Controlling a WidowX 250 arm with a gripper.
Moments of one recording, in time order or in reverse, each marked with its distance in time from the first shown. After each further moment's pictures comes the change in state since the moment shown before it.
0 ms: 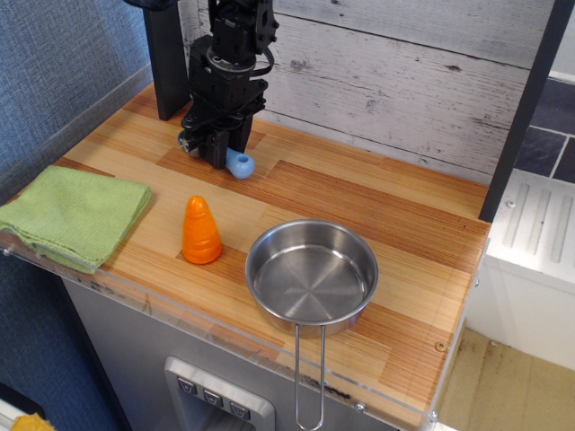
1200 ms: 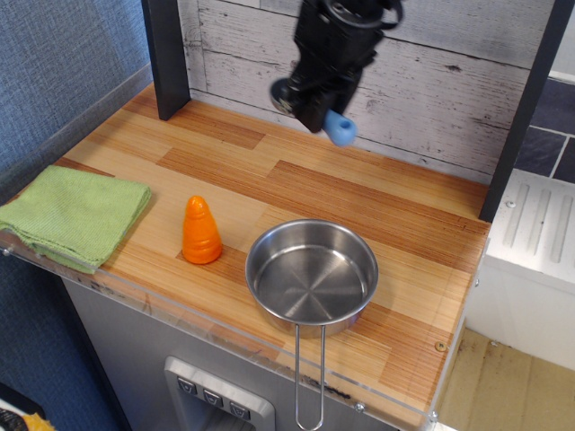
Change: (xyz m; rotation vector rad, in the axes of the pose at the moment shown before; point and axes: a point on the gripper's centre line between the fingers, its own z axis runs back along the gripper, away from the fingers) arm -0.085 -0.032 0.089 -0.142 -0.098 -0.078
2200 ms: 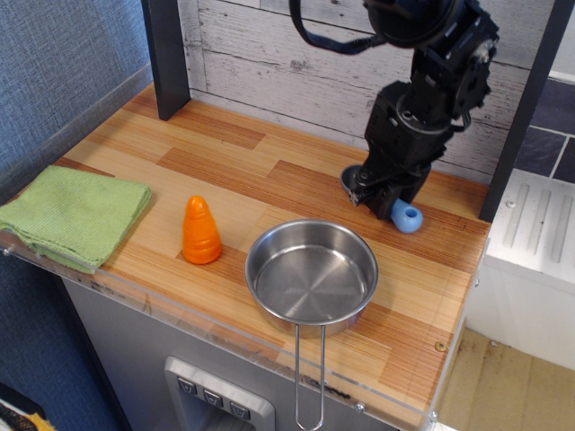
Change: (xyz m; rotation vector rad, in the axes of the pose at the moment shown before) arm -0.079 -0.015 -0.049 -0.022 0.107 -0.131
